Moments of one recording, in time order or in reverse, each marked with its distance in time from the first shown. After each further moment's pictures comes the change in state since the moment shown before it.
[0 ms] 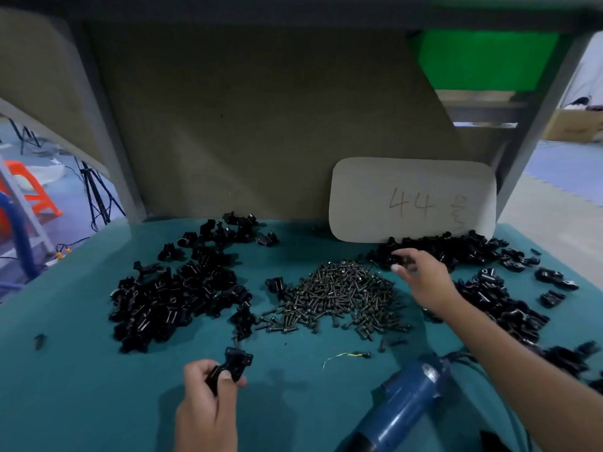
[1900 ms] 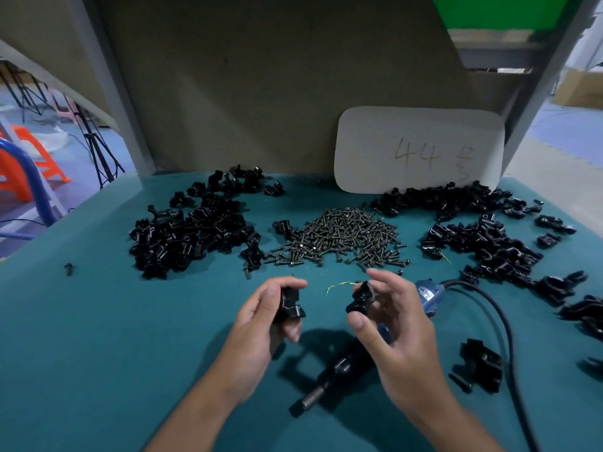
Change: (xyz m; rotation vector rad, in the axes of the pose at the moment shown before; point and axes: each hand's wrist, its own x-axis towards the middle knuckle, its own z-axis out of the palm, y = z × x) left_hand -0.027 0.019 -0.008 -0.679 -0.742 -0.002; right_hand -0.244 -0.083 0.033 0.743 0.111 -0.227
